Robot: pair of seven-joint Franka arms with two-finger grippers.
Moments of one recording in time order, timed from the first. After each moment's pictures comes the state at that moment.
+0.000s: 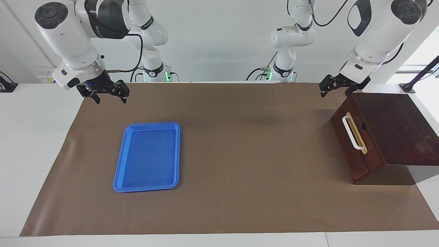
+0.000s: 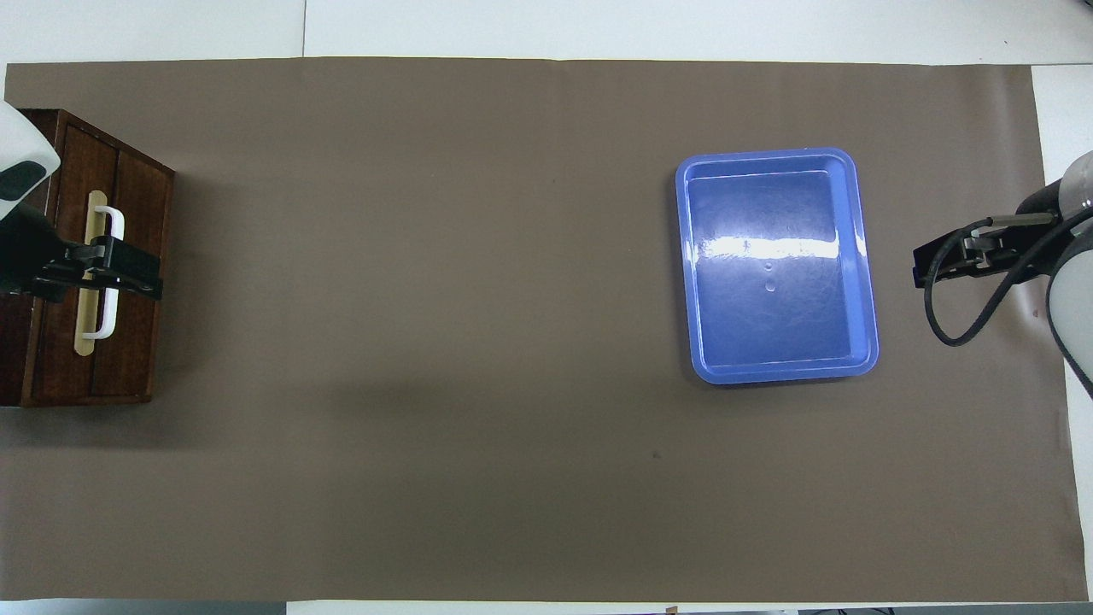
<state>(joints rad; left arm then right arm) 0.04 0.01 -0.14 -1.59 0.02 1.48 -0.04 -0.01 0.03 0.01 -1.63 -0.03 1.55 -0.01</state>
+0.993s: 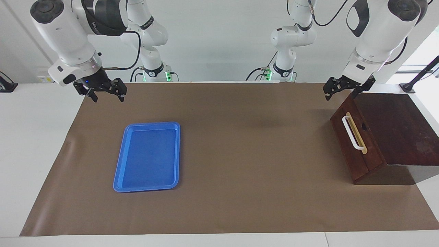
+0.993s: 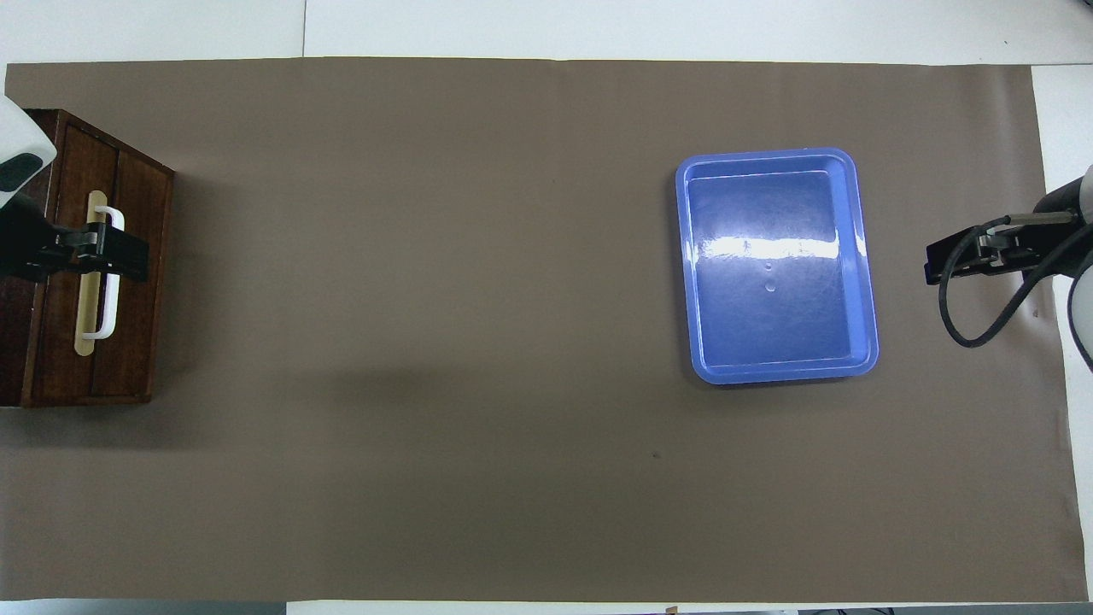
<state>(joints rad) 0.03 0.02 -0.14 -1.62 0.14 1.59 -0.04 -0.02 0.02 0.01 -1.63 -0.03 1.57 0.05</state>
